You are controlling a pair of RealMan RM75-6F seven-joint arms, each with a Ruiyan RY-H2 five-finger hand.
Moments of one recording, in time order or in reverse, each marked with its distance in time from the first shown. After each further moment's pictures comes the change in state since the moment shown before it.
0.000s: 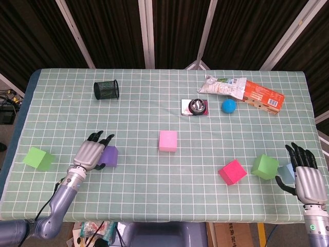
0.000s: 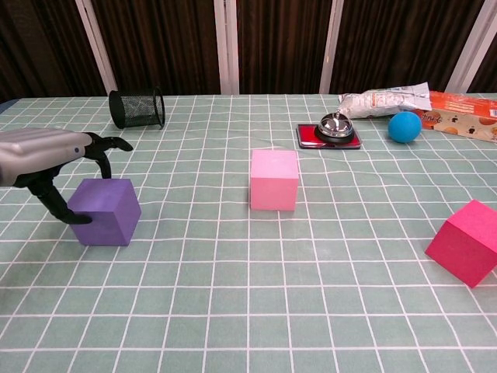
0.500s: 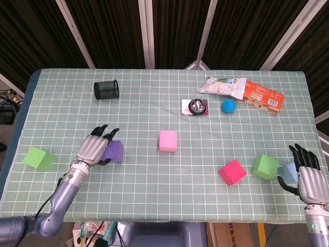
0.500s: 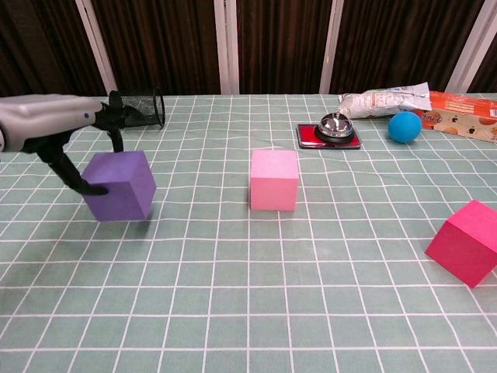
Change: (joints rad) left arm -0.054 0.058 -0.067 -0.110 -0.043 0.010 0.035; right arm -0.001 0.011 0.012 -0.023 0.061 -0.033 0.017
